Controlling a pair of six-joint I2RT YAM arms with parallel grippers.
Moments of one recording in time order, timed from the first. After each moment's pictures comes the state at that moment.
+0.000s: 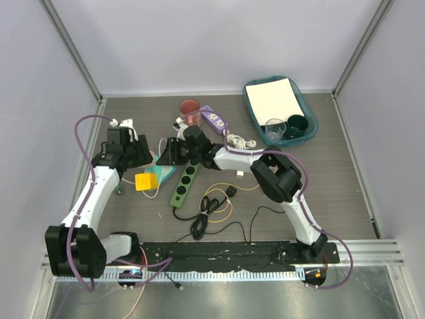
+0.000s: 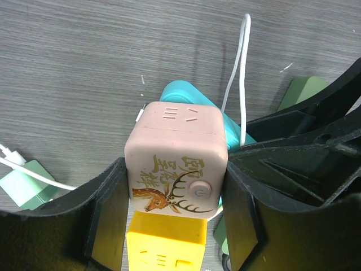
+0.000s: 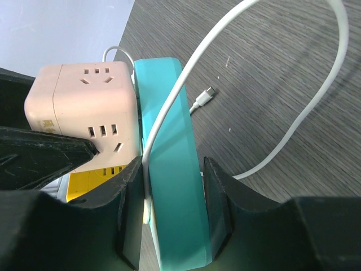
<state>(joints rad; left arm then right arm) -0.05 1.18 0.91 -0.53 0.02 -0.26 0.85 2.25 1.59 0.22 -0.37 0.73</state>
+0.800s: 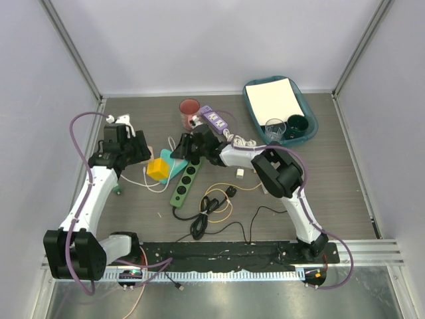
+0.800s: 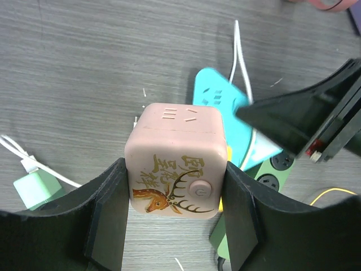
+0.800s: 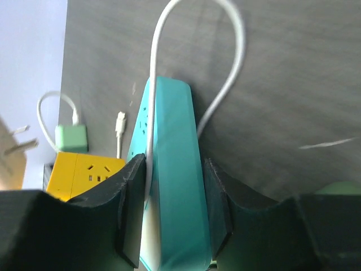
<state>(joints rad) -0.04 1.16 0.94 -0.53 0.02 -0.26 0.80 2.27 1.55 0.18 -0.25 0.79</state>
